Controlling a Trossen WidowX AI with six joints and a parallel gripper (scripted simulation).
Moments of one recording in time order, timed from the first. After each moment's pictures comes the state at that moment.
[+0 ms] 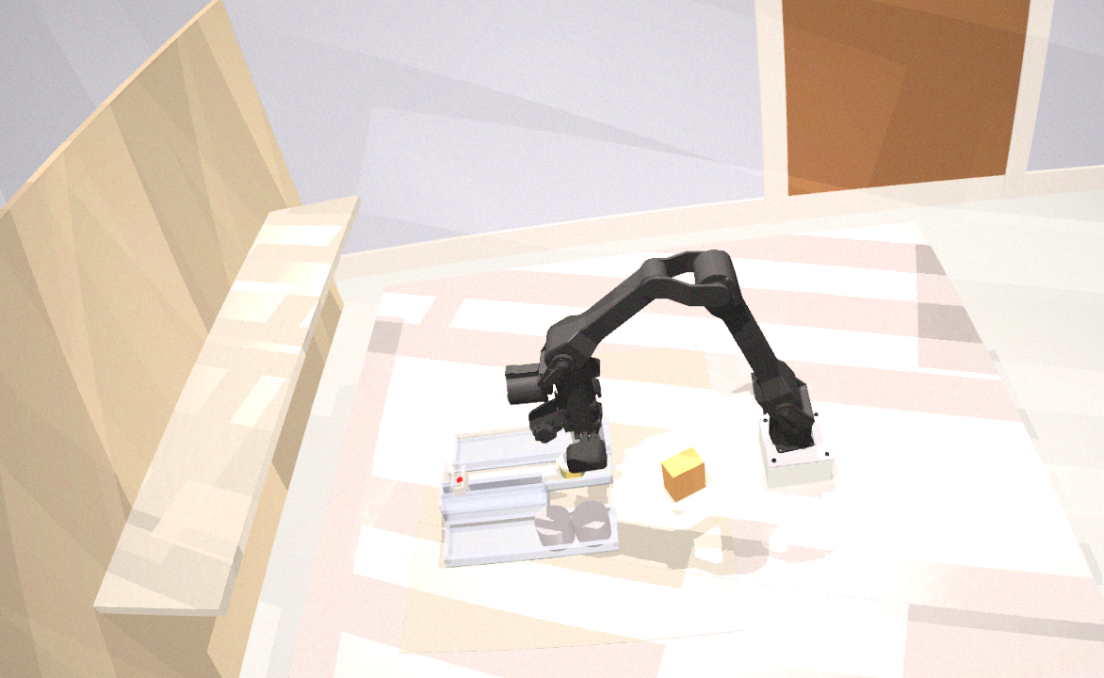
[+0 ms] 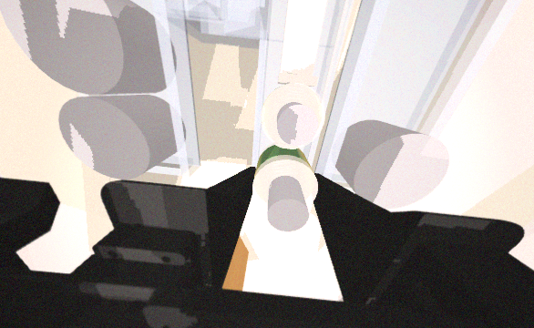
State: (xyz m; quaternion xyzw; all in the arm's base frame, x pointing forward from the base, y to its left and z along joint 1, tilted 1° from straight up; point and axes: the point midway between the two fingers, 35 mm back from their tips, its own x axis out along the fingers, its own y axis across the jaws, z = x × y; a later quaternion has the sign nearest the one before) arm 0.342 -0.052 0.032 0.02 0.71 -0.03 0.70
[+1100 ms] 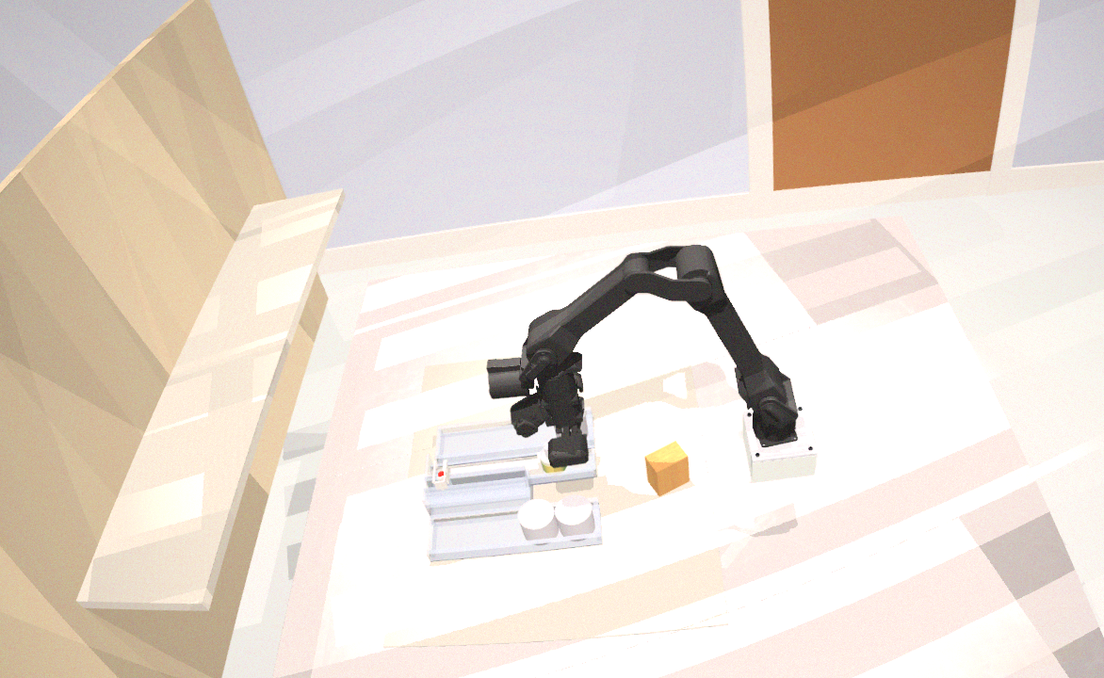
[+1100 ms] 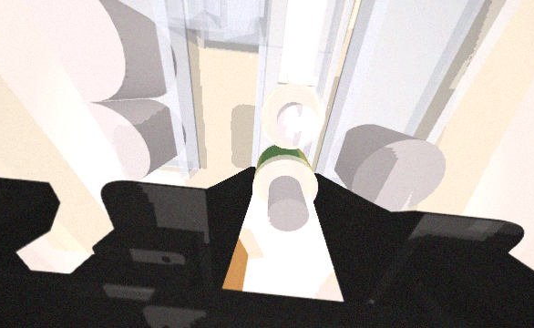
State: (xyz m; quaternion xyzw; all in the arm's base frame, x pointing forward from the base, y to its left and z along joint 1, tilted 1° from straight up) arm 0.345 -0.052 0.031 0.02 0.71 -0.03 0.70
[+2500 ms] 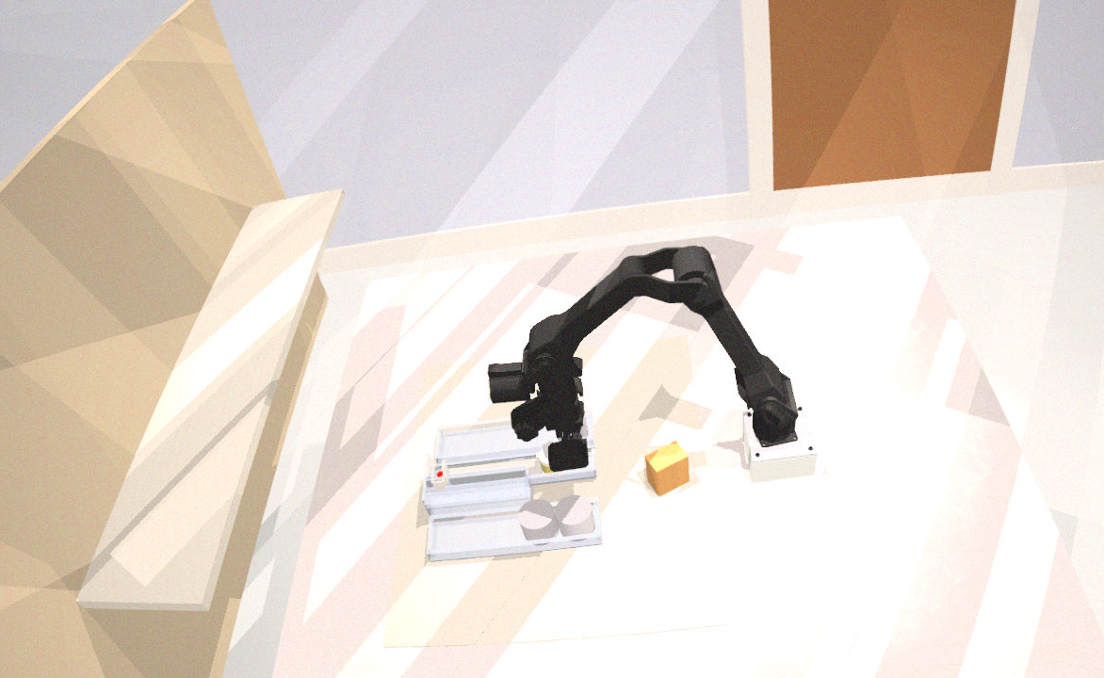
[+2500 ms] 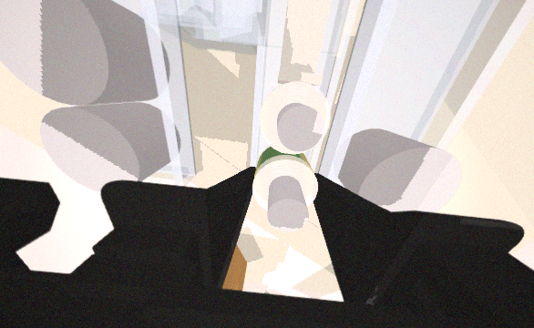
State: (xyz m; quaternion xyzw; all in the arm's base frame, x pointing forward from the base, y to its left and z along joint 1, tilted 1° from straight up) arm 0.347 -0.053 0.020 0.02 0.71 -0.03 0.71
